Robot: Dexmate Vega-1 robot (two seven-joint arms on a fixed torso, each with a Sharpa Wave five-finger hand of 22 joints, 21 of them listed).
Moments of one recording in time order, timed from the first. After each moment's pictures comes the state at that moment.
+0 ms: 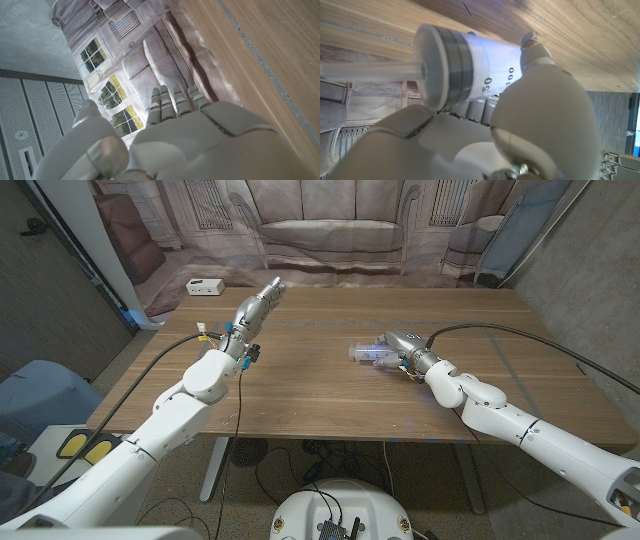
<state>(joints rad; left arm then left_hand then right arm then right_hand) 1.05 0.69 0.30 -1.85 -0.44 -0.18 0.18 0.25 0.07 0.14 -0.10 0.19 0.28 0.06 0.18 0.18 0.25 0.03 0.21 0.20 0.13 0.05 0.18 0.18 0.01 0.08 0.20 0.18 -0.79 -0.77 -0.71 -1.65 -0.56 -0.08 -0.19 1.13 0.00 0.30 -0.13 0.17 0.85 0.04 0.21 0.22 0.97 -0.02 0.23 0.26 0.95 -0.13 0.33 0.45 0.81 -0.09 0.82 0.17</state>
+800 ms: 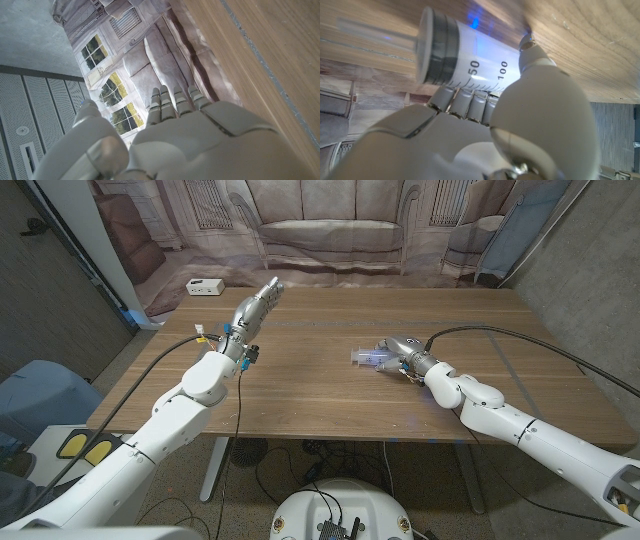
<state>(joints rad) 1.06 0.69 0.29 -1.85 -0.45 -0.19 0.18 0.25 0.07 0.14 -0.10 0.19 0.28 0.06 0.18 0.18 0.25 0.03 0.21 0.20 0.13 0.05 0.18 0.18 0.01 0.09 0.20 0.18 -0.77 -0.77 -0.73 -1.63 -0.55 -0.11 -0.13 1.11 0.02 0.30 -0.12 0.17 0.82 -0.01 0.19 0.22 0.89 -0.03 0.20 0.26 0.85 -0.11 0.30 0.46 0.74 -0.07 0.81 0.17</state>
